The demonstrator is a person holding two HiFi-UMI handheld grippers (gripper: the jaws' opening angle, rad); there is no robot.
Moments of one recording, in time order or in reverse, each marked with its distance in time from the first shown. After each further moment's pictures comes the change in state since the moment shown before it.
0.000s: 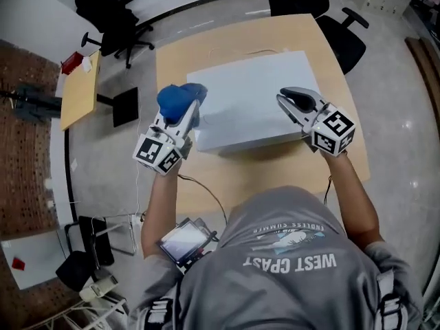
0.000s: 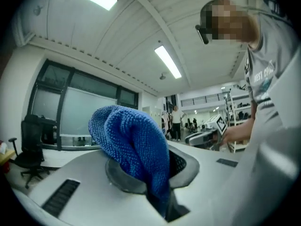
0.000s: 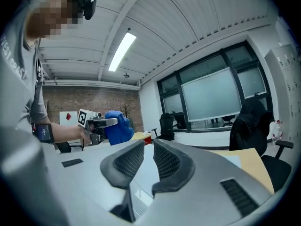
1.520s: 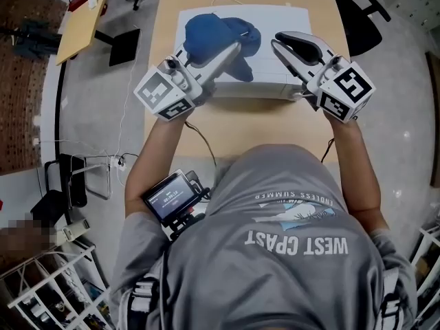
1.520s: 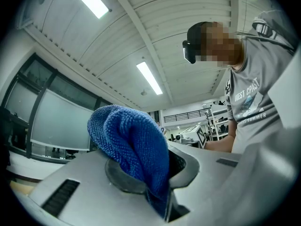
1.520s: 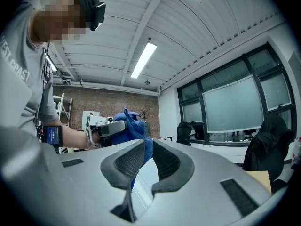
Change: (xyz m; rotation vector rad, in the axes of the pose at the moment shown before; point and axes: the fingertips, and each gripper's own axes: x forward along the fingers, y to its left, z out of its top) left arm 0.054 -0.148 0.033 0.011 -0.208 -0.219; right arm -0.031 0.038 0.031 -0.124 -0.088 0.241
